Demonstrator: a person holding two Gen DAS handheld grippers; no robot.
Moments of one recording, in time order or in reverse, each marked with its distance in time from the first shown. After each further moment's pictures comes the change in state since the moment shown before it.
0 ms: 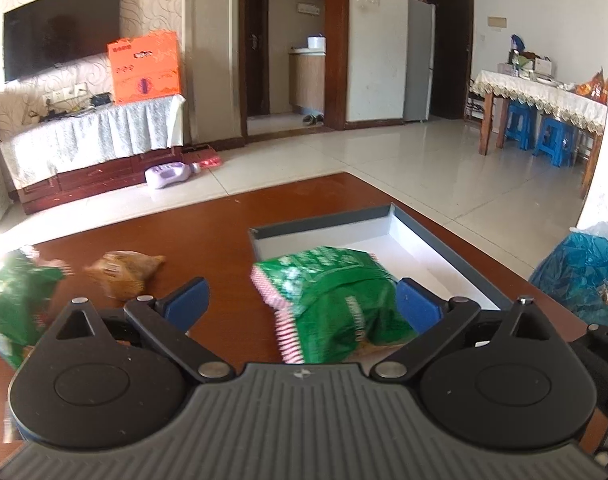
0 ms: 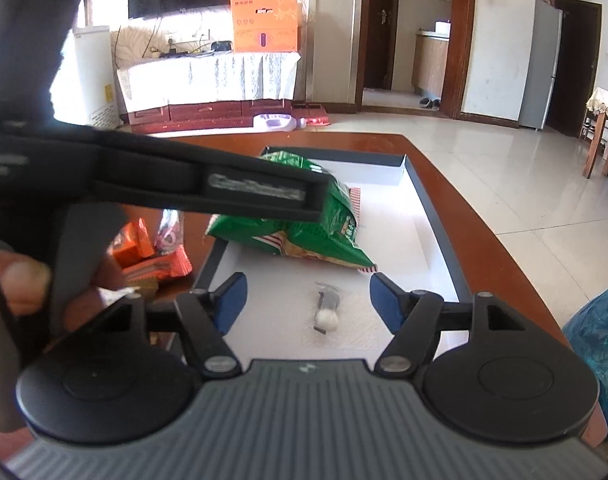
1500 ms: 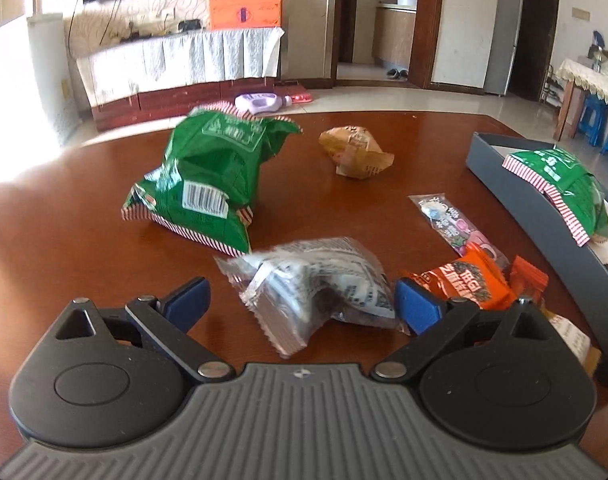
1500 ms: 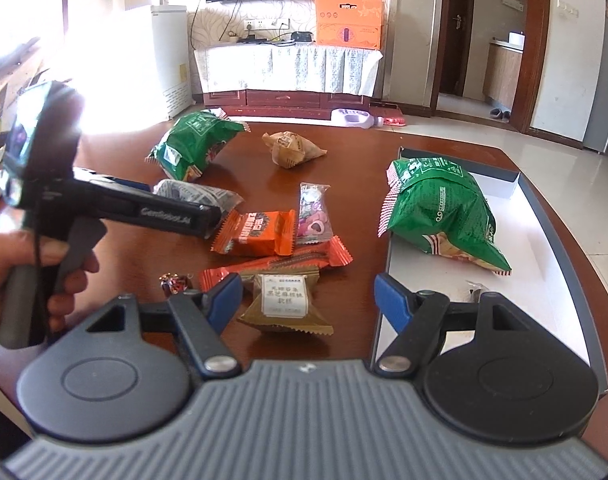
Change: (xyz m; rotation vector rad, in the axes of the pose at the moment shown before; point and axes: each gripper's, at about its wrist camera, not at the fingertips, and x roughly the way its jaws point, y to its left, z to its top) left arm -0.038 0.191 -0.076 -0.166 0.195 0.161; right arm -0.024 0.084 -0.009 -0.122 0.029 0.184
